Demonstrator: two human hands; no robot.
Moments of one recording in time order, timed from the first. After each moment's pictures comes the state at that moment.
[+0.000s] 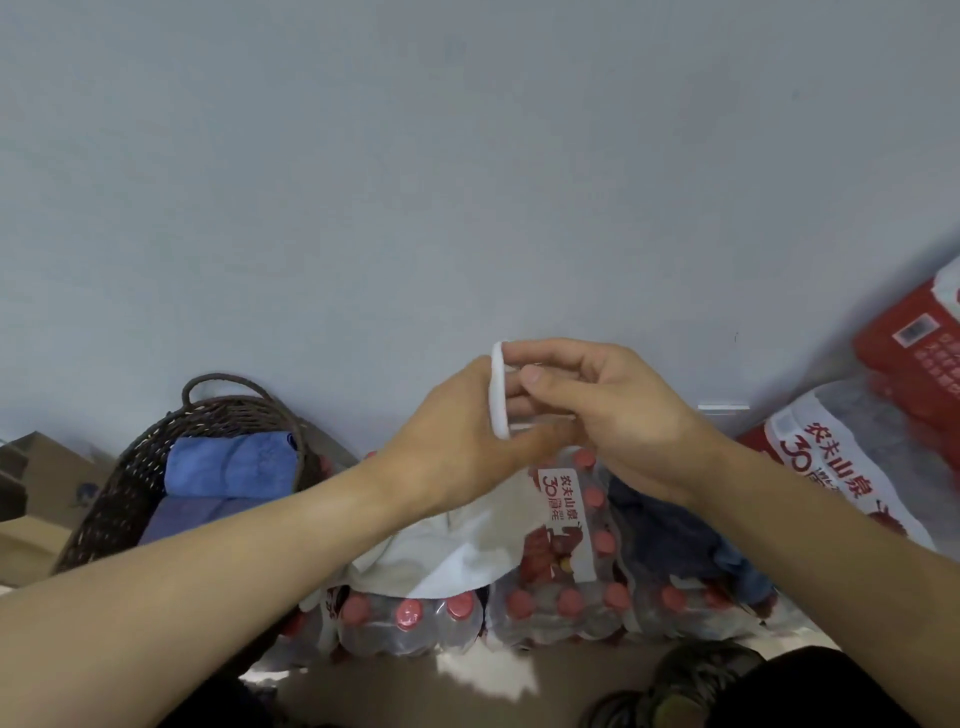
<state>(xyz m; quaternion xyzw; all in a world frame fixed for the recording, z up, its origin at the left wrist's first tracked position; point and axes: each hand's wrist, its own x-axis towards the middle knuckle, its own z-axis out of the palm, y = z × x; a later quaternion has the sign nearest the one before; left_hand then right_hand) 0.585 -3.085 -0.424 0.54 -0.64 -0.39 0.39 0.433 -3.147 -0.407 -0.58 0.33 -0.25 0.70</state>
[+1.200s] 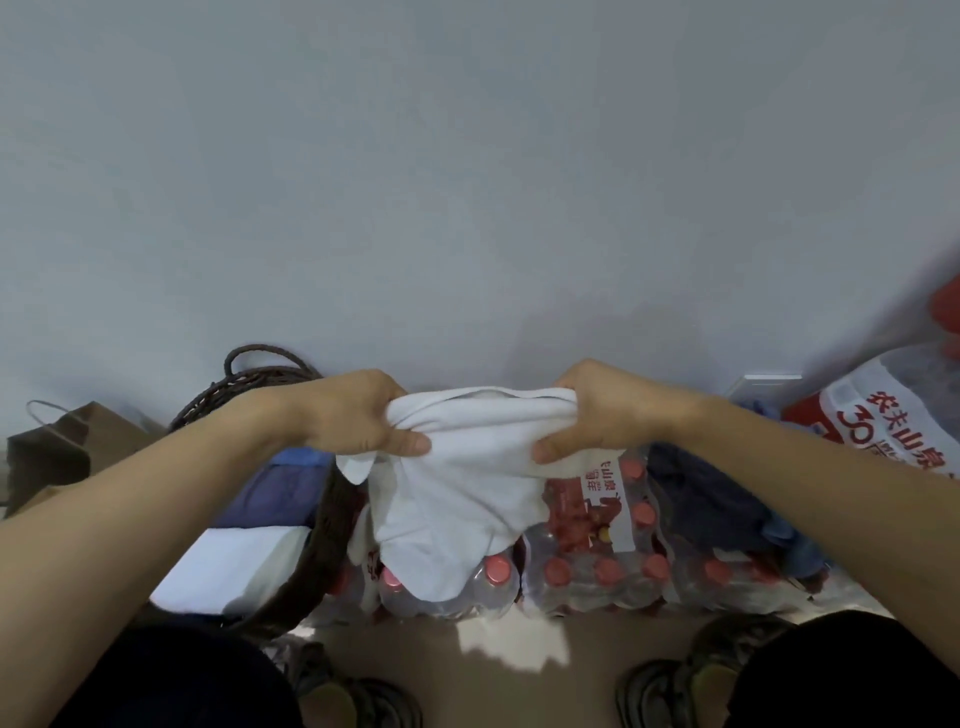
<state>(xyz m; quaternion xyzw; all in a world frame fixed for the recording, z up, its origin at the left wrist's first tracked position) 0.707 -3.080 -0.456 0.68 -0.62 -0.40 0.00 0.446 -3.188 -0.473 -0.83 0.39 0.08 0.40</state>
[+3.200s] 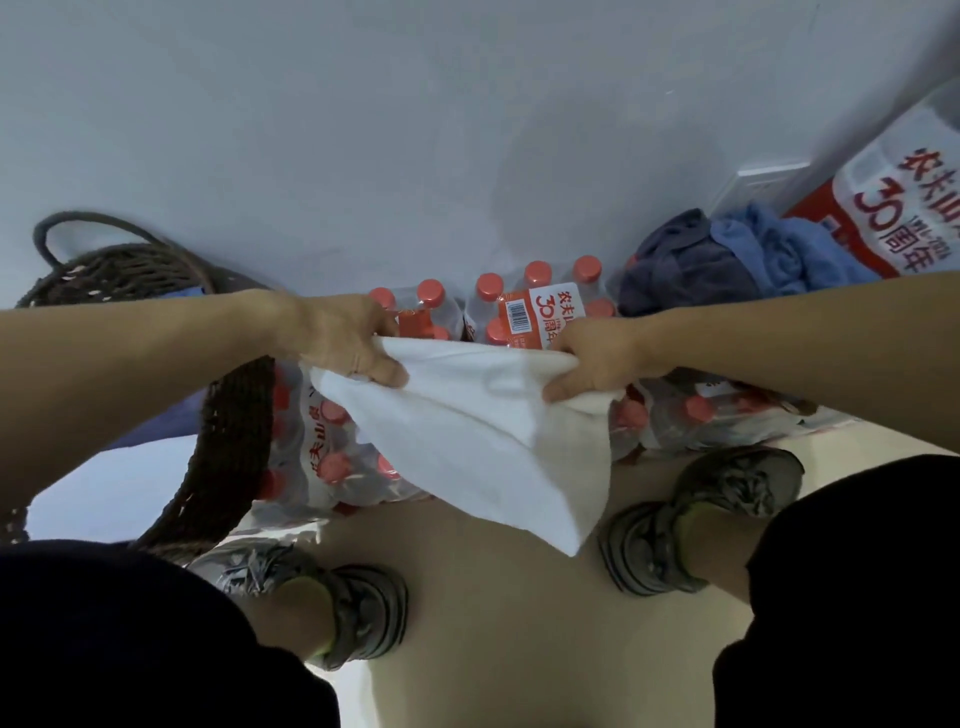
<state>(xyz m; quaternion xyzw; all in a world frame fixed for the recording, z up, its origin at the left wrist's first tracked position) 0.657 -3.120 -0.581 0.65 -0.61 -0.42 -0.17 0.377 -3.177 -0.624 -0.76 0.43 0.23 0.43</state>
